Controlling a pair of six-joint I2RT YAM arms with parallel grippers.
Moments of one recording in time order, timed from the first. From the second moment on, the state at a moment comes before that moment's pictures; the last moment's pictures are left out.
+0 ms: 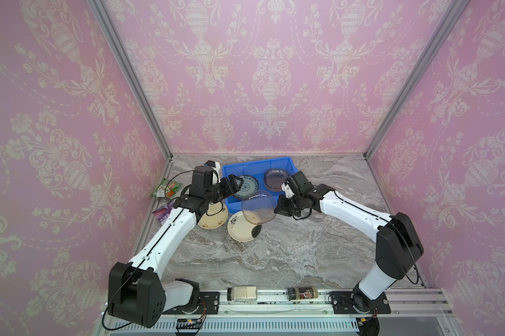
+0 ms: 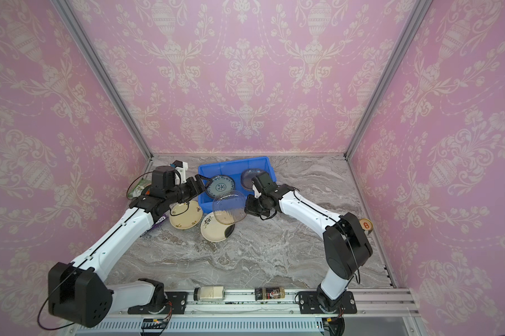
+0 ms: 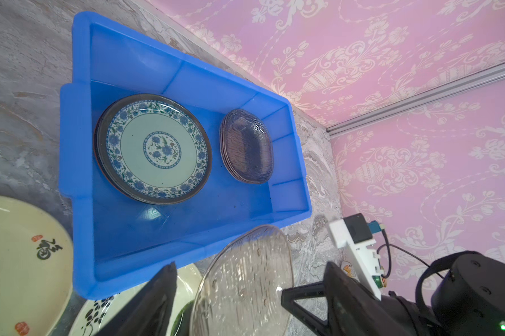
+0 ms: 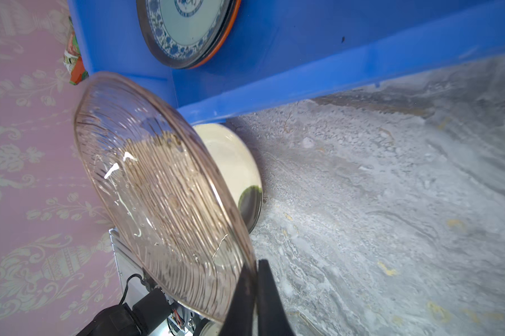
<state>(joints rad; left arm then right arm) -0.24 1.27 1.00 -0.29 0.36 -0.74 0.57 1.67 1.28 -0.60 -0.31 0.78</state>
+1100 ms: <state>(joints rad) -0.38 1.47 1.00 -0.20 0.27 -0.72 0.49 1.64 1.29 -0.52 -0.34 0.79</state>
